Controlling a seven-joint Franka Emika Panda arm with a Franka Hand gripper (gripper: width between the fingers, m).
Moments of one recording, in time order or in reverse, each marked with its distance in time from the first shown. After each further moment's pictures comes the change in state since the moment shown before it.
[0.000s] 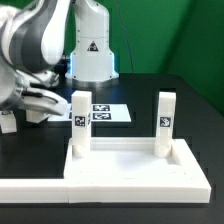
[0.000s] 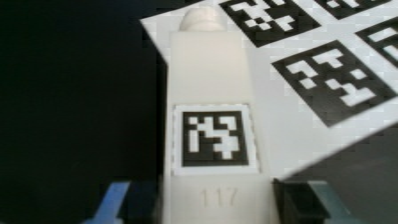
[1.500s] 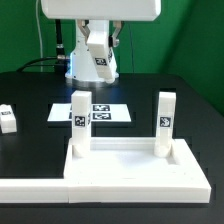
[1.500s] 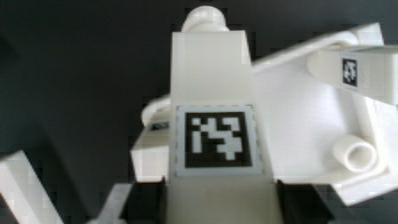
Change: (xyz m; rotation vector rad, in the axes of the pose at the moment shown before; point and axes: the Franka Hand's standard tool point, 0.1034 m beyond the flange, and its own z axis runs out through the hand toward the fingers) arm -0.092 -0.203 -0.165 0.004 0.887 -0.067
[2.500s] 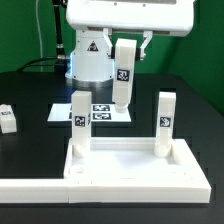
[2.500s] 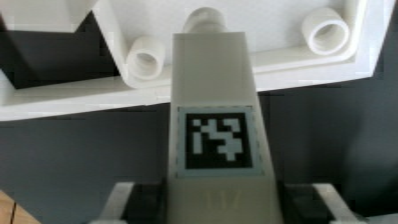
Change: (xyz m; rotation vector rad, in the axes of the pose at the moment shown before) arm 0.043 -0.064 0.019 0.018 0.431 -0.173
